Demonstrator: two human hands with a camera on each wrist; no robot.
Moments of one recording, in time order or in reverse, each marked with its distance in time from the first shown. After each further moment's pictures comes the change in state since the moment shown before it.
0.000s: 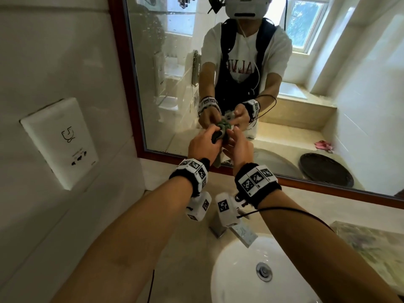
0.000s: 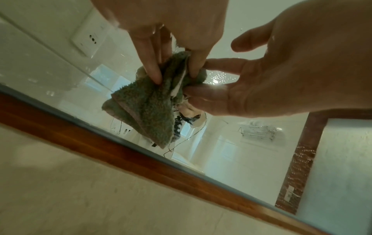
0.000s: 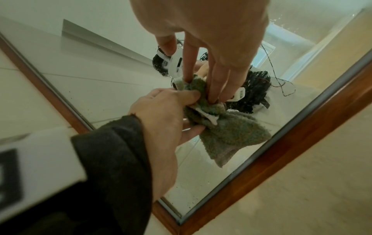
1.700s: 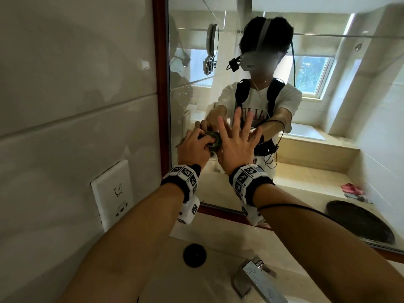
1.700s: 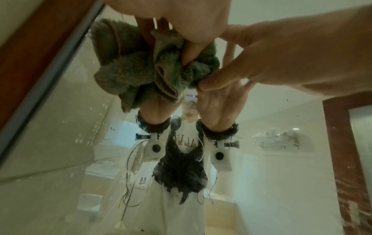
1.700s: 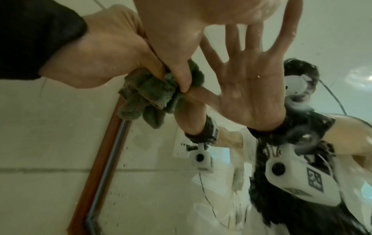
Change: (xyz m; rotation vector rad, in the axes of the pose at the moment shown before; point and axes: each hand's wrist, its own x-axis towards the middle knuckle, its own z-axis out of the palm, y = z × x) left_hand 0.086 -0.004 -0.122 0.241 0.398 0.316; right_hand 0.030 -0.078 0.106 -1.557 0.264 -1.144
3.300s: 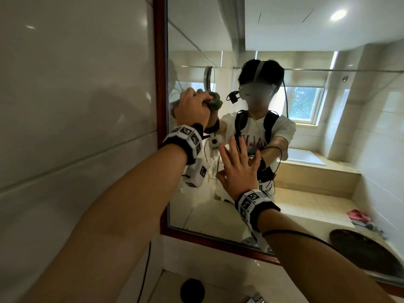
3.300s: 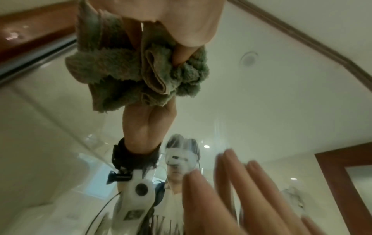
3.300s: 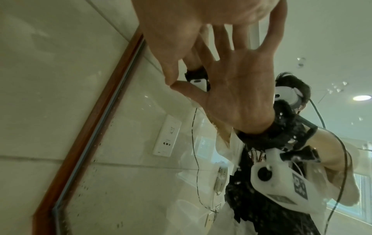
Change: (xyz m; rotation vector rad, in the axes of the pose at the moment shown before) left_hand 0.160 0.072 -0.075 -0.005 0.132 -0.065; right_hand 0.013 0.030 -0.013 -0.026 -0.022 -0.093
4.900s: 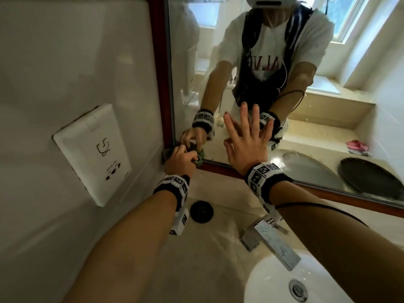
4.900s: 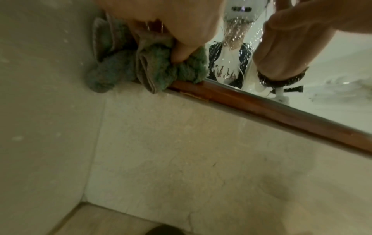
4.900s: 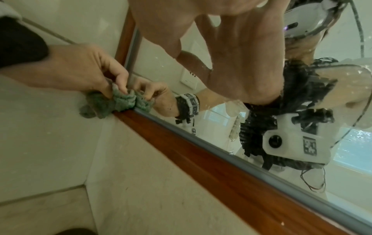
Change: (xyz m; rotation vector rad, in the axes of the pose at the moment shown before) left_hand -0.326 -0.205 0.089 0.144 -0.481 -0.174; right_hand -0.110 -0.041 0.102 -0.012 -0.125 -0.061
